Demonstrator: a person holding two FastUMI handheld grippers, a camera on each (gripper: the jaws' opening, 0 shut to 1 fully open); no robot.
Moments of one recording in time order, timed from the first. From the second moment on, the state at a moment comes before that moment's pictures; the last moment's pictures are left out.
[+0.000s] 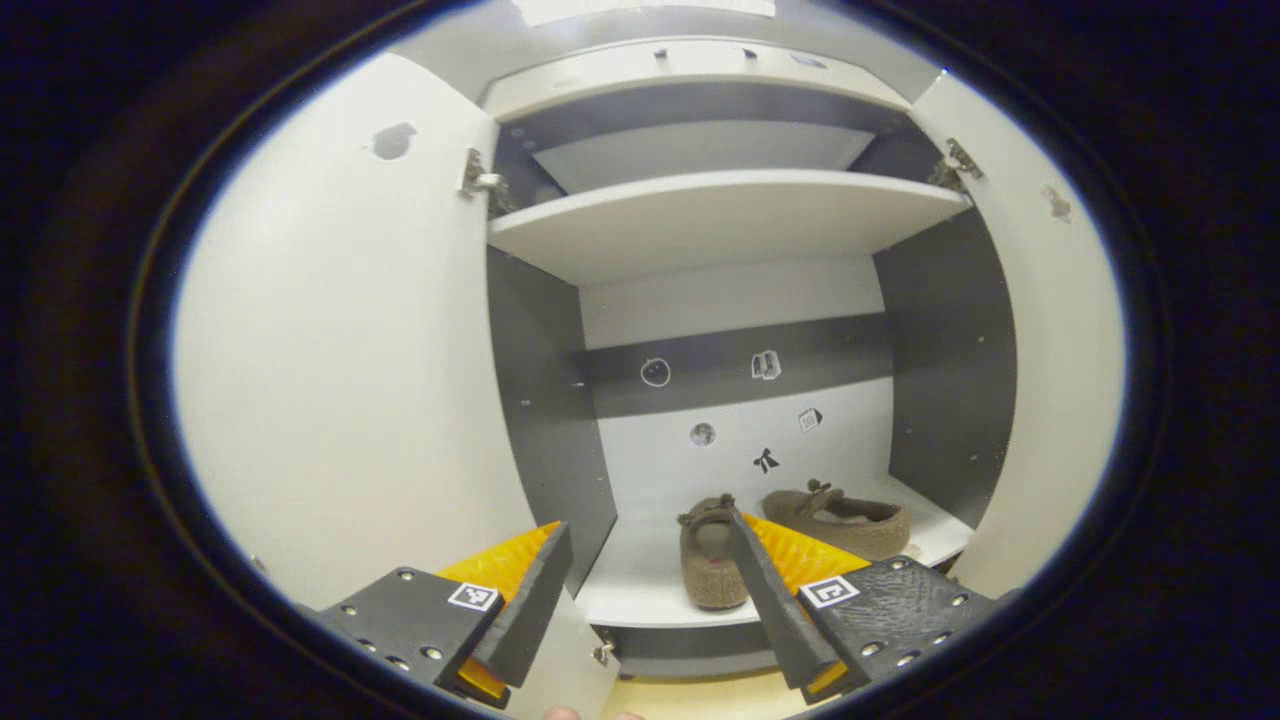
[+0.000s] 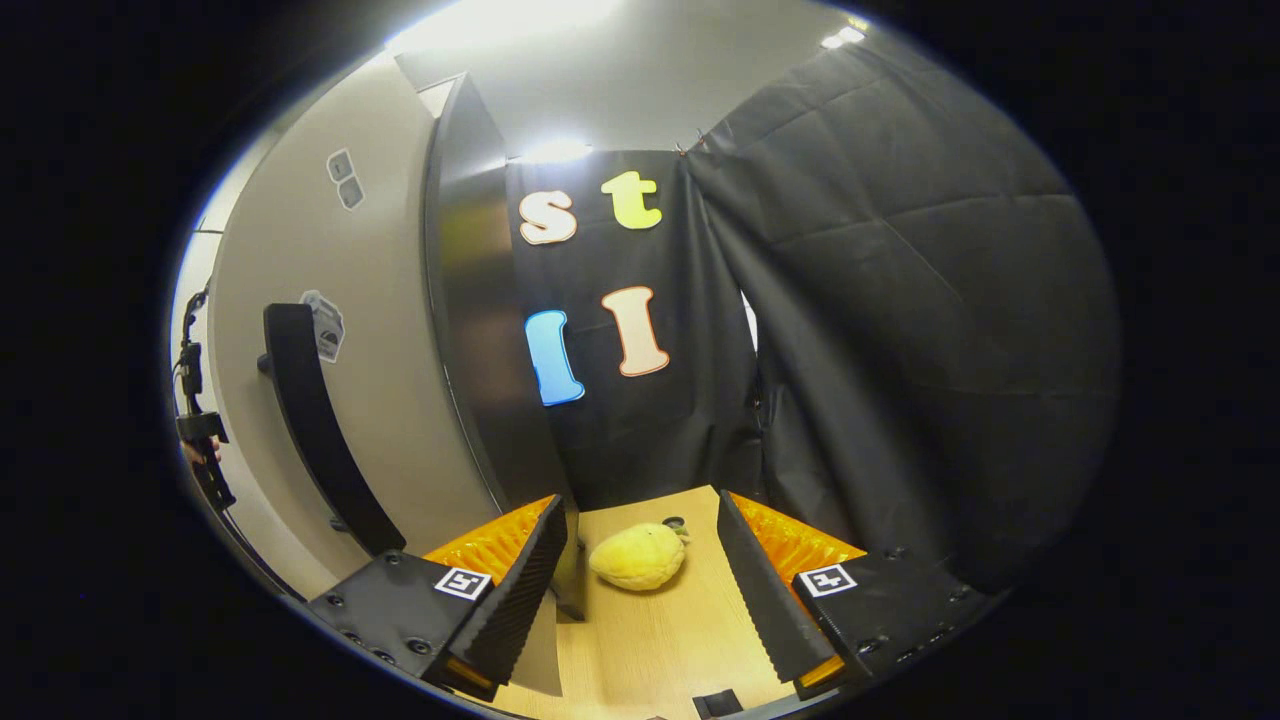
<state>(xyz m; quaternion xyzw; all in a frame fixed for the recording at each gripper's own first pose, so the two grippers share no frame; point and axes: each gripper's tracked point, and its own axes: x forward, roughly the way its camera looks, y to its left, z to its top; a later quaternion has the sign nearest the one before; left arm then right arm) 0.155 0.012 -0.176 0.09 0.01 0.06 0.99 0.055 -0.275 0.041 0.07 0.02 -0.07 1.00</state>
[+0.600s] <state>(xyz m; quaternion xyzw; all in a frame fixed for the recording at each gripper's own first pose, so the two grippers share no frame) 0.051 0.027 -0.258 0.03 -0.01 0.07 1.00 0.061 -0.249 0.076 0.04 -0.01 -0.07 1.00</state>
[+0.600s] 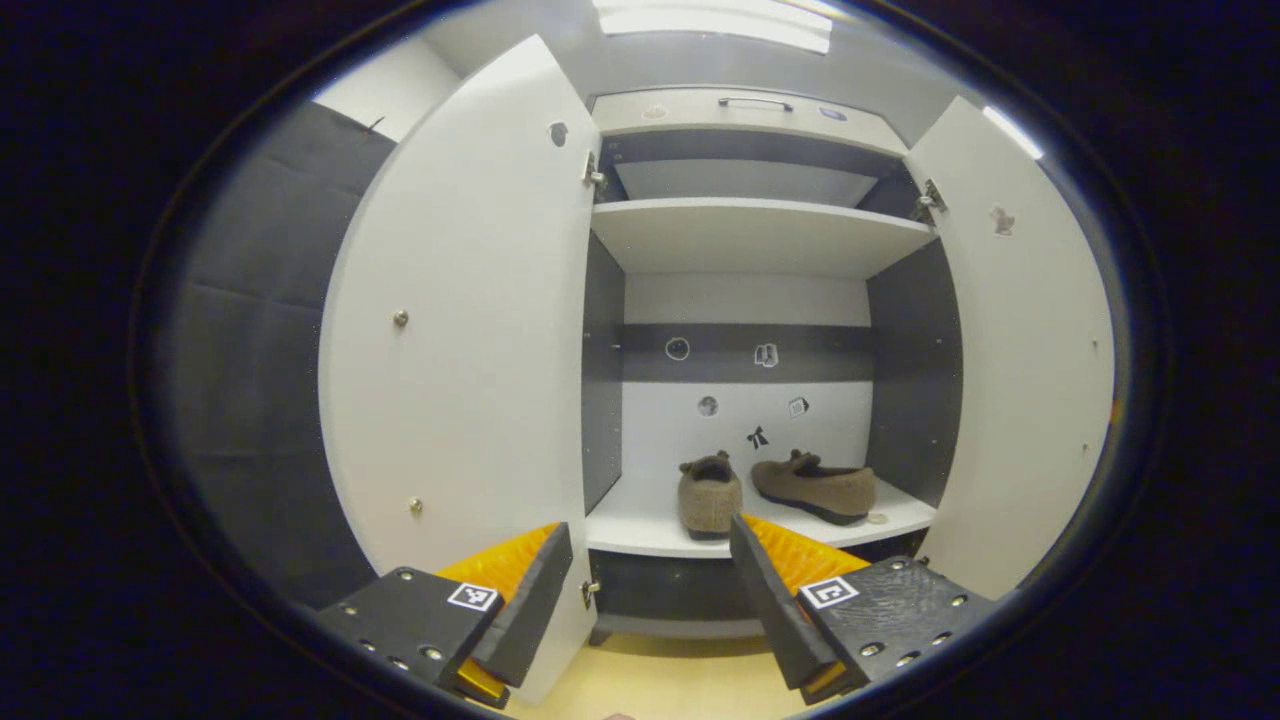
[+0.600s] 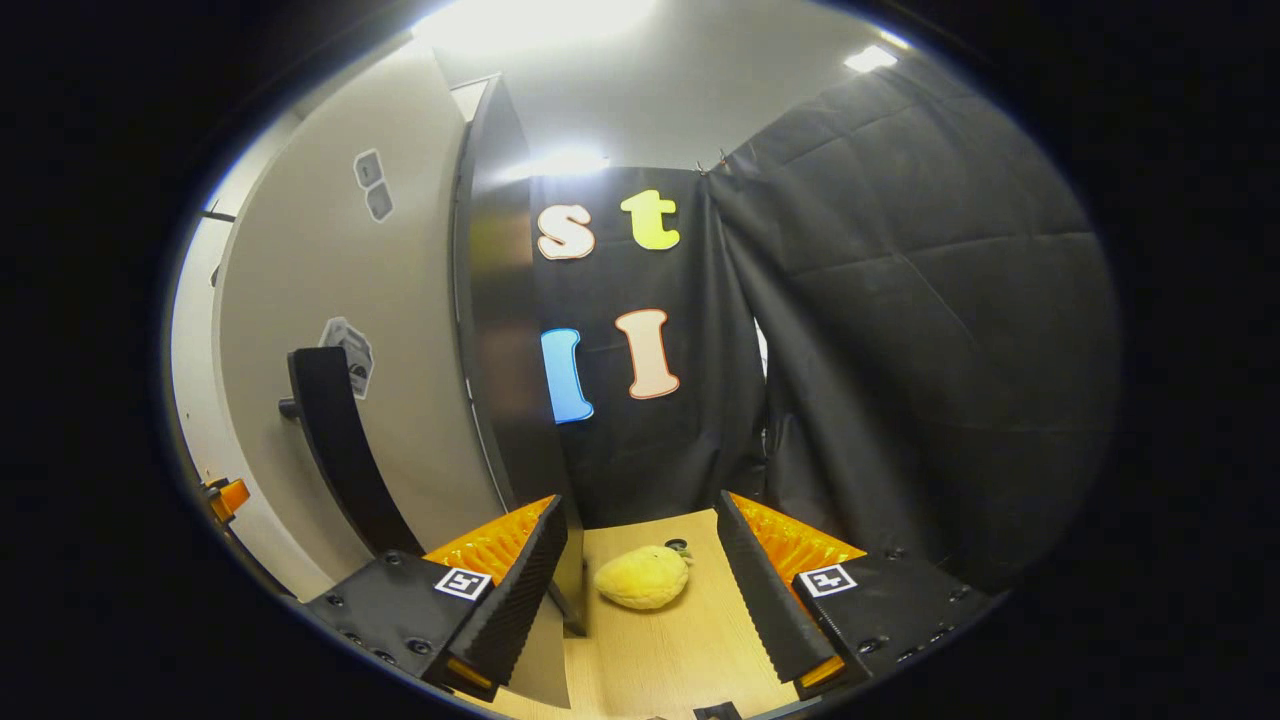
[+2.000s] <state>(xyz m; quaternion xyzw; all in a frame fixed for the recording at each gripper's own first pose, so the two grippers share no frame) -0.003 0.036 -0.264 0.01 0.04 -0.03 1.00 0.063 -0.106 0.104 0.02 -0.03 -0.04 1.00</state>
